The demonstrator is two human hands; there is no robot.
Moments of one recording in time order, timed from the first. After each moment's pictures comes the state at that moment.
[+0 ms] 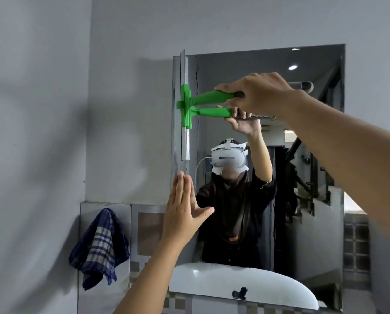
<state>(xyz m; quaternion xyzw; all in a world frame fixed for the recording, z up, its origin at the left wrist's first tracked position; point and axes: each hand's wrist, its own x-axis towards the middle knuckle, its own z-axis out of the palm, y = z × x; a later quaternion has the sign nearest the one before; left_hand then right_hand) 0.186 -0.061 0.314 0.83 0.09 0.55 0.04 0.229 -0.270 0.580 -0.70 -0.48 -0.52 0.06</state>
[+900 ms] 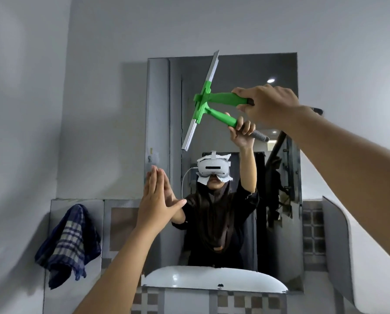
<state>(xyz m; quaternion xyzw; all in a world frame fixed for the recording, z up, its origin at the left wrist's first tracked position) 0.196 -0.065 0.319 0.83 0.14 0.54 0.05 0.251 -0.346 0.530 -0.76 -0.37 -0.52 0.13</state>
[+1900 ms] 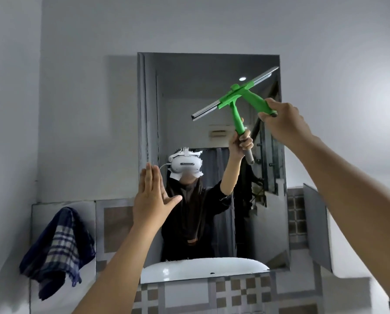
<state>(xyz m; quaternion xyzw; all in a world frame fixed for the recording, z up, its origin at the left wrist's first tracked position) 0.183 -0.068 0.319 0.84 0.13 0.53 0.04 0.262 -0.365 0.480 -0.77 -0.25 -0.44 0.40</state>
